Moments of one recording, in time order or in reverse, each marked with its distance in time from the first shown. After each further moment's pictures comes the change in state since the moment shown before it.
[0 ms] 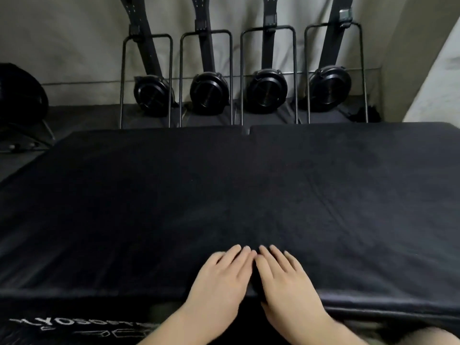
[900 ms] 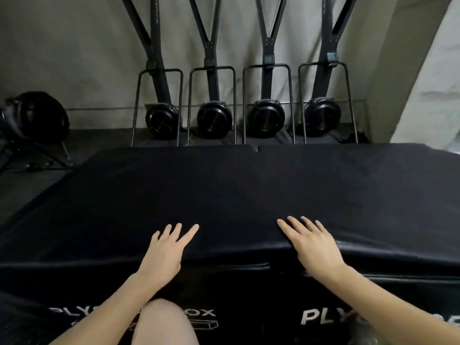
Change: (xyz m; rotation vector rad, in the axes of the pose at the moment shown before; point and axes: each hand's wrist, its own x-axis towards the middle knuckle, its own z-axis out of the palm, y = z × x) left_hand -0.123 -0.133 -0.017 0.062 -0.105 -0.478; right_hand 0.016 -0.009 -0.059 -0.212 -0.172 0.187
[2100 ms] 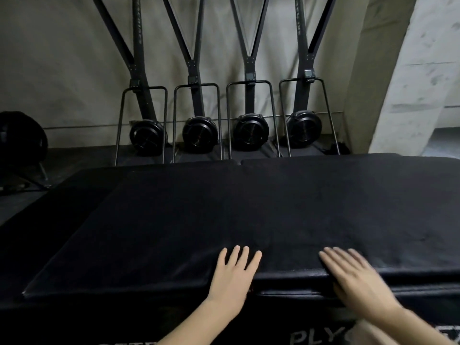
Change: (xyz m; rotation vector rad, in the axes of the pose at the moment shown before) left_hand 0.046 0.185 -0.014 -0.030 0.013 0.296; right_hand -0.069 0.122 0.040 -0.001 0.088 0.038
